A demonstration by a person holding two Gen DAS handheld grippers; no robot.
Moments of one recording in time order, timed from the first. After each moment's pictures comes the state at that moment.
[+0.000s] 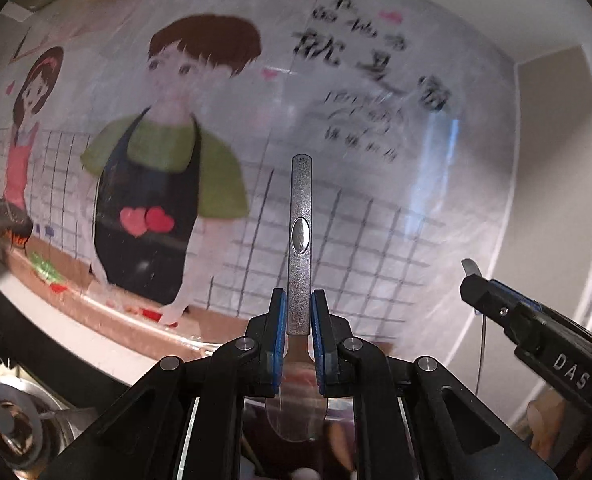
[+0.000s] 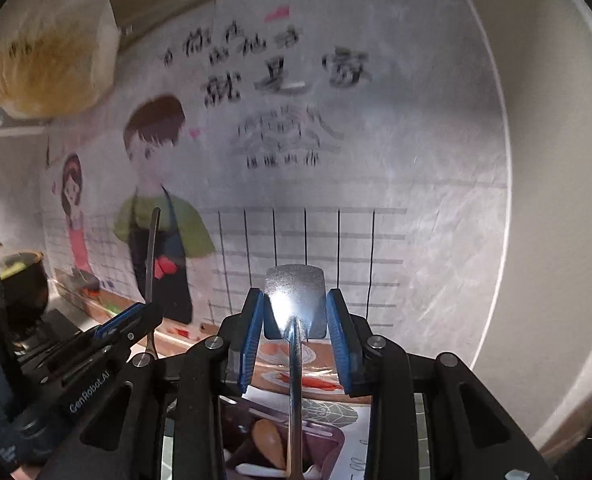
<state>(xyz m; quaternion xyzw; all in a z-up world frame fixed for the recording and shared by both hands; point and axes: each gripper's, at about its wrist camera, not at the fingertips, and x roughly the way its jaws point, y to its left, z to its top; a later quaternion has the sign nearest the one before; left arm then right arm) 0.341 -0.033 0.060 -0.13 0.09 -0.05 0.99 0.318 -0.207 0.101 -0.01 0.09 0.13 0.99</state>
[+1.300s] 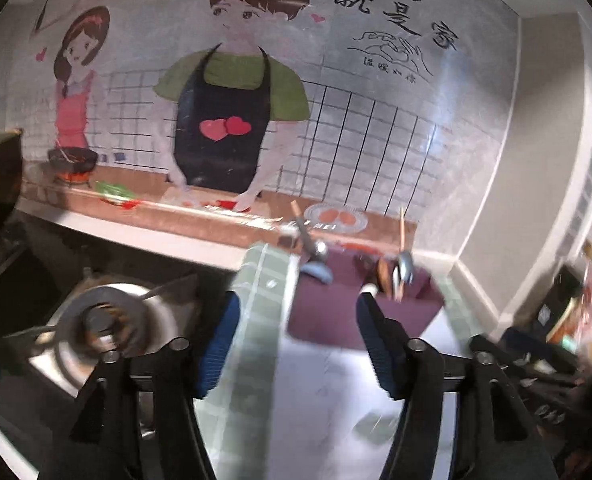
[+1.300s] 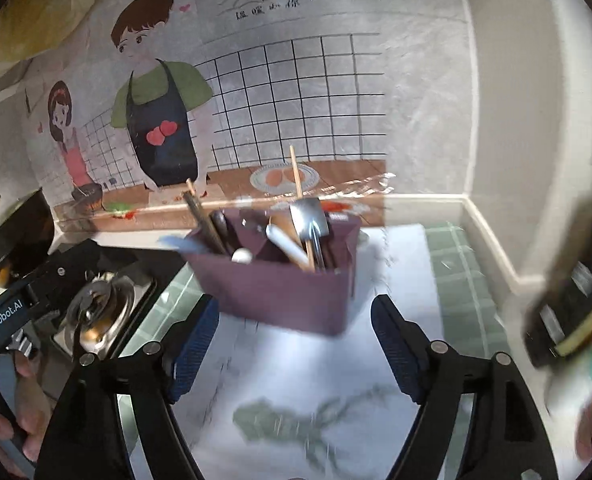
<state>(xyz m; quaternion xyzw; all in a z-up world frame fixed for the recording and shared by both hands) 0.205 0.020 0.032 -0.09 0.26 -0.03 0.96 0.220 -0.205 0.006 0.03 0.29 0.10 0.95</state>
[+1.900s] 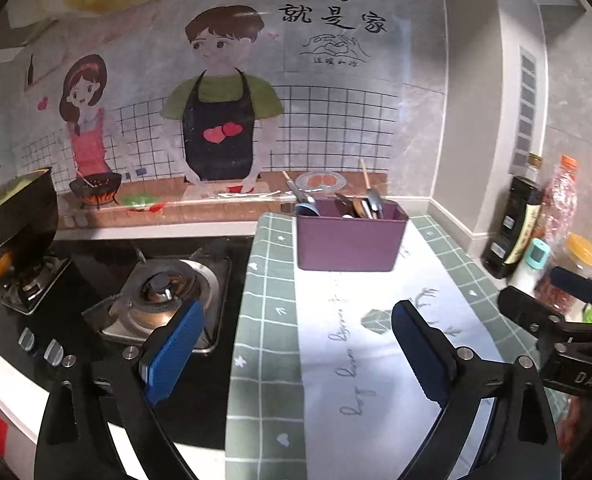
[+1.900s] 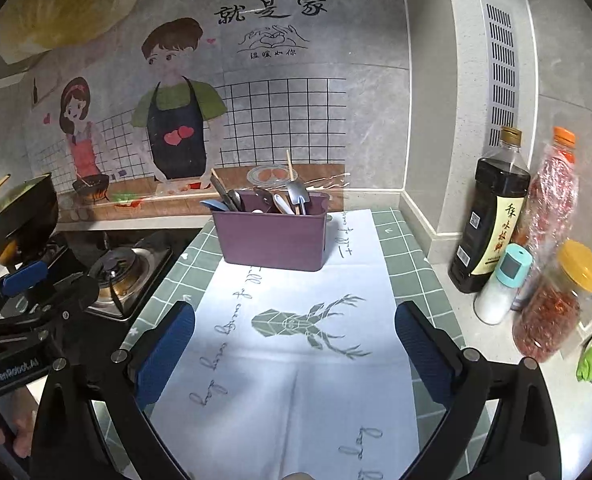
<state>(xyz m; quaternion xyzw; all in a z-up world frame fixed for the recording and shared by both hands) 0.066 0.014 0.047 0.00 0.27 -0.05 0.96 0.057 -0.184 0.027 0.01 0.26 0.03 0.97</state>
